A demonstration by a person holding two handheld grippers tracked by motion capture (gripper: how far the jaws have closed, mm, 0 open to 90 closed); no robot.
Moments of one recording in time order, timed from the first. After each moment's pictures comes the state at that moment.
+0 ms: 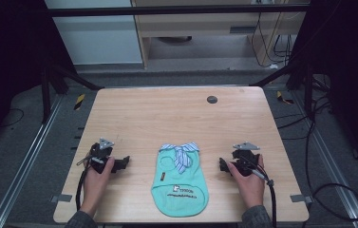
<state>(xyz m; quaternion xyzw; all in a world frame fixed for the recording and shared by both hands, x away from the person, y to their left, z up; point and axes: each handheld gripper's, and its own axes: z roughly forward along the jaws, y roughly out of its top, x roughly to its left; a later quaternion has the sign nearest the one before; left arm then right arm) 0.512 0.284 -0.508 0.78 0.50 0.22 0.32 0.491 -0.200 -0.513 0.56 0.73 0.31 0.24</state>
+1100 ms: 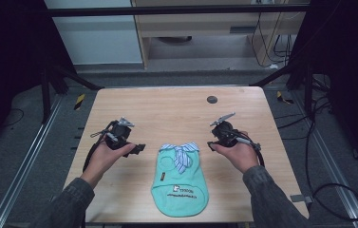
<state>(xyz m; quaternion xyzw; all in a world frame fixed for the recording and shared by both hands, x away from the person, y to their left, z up) 0.546 0.217 -0.423 0.86 0.40 0.14 0.30 0.540 -0.141 -0.420 0.43 0.85 0.26 0.16</state>
